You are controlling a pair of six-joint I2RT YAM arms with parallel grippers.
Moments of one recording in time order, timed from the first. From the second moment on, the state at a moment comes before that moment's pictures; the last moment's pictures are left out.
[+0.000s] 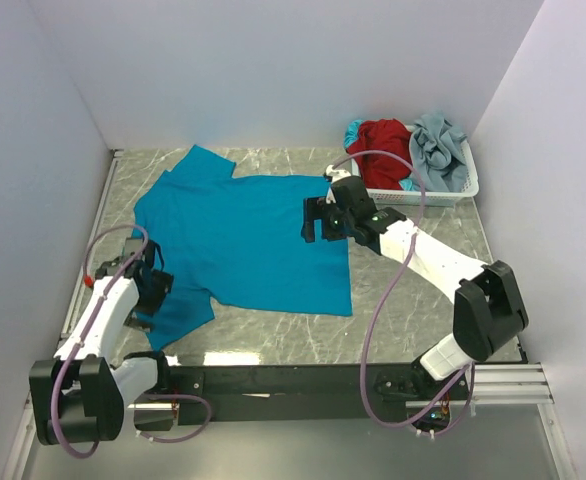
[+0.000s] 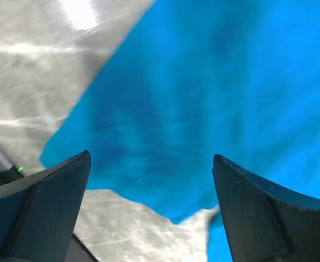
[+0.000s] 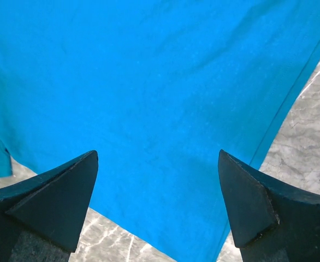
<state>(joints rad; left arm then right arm) 0.06 1.07 0.67 -0.92 -0.28 -1.22 0.56 1.54 1.15 -0.35 -0.02 0.36</state>
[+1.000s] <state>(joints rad) 0.03 1.08 0.54 -0.92 -0.23 -1.35 0.56 1.53 1.02 -0.29 -0.02 0.44</state>
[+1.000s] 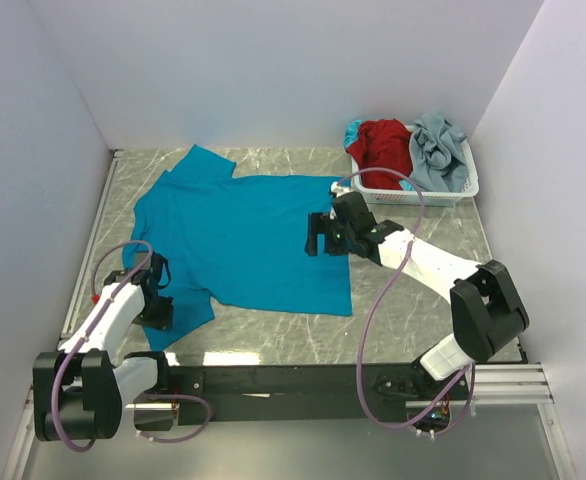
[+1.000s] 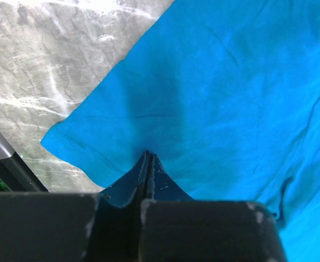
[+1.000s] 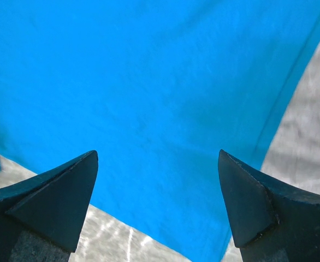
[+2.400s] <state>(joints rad) -0.02 1.29 0.62 -0.95 -0.15 -1.38 0.56 1.48 0.90 -0.38 -0.02 0.43</state>
